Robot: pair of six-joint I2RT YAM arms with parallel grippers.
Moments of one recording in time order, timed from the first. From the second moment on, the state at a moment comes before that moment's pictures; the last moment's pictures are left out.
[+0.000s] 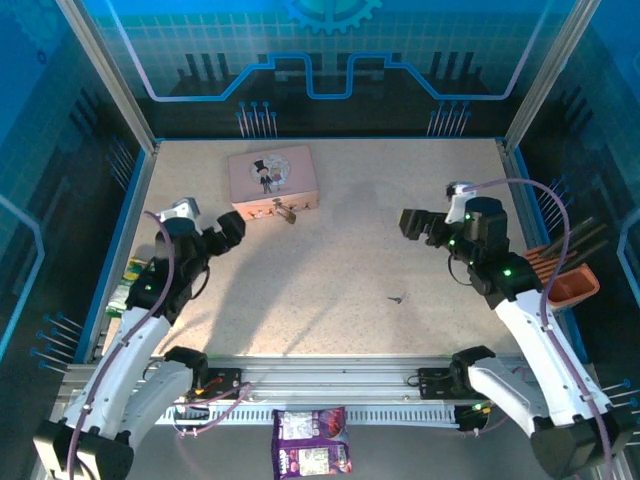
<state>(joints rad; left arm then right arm) -0.21 0.78 0.70 -0.41 -0.05 -0.64 0.30 0.87 0.93 -0.56 -0.08 0.37</state>
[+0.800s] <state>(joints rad) -0.62 0.74 0.43 -0.40 -0.01 -0.66 0.64 1.18 0.71 -0.79 0.11 0.71</state>
